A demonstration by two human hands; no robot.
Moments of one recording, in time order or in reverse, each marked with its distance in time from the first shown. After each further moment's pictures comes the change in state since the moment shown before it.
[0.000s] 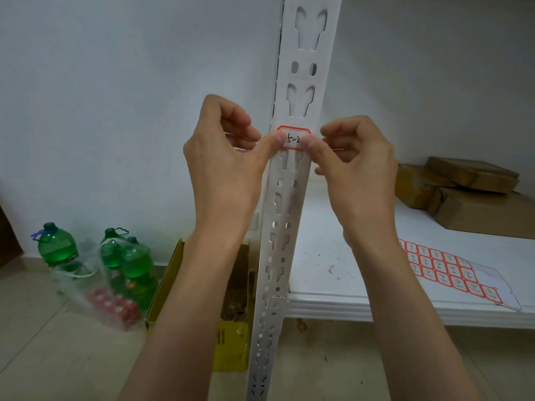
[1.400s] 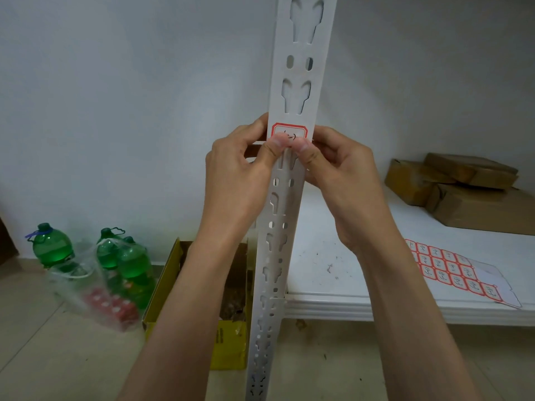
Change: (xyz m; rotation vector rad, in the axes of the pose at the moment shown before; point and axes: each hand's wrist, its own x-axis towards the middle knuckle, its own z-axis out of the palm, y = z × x) left_hand 0.001 -0.019 0.014 -0.111 -0.284 -0.072; right_hand 0.003 0.012 0.001 0.306 -0.327 0.036
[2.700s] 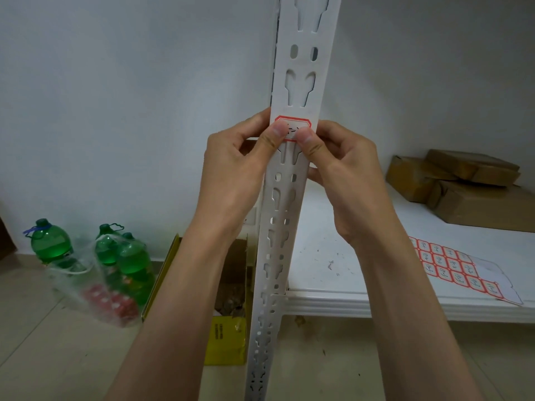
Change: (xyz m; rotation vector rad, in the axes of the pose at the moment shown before) left_hand 0.001 -0.003 -0.004 -0.110 -0.040 -0.059; right_hand 0.003 0.001 0.006 -0.014 0.048 0.041
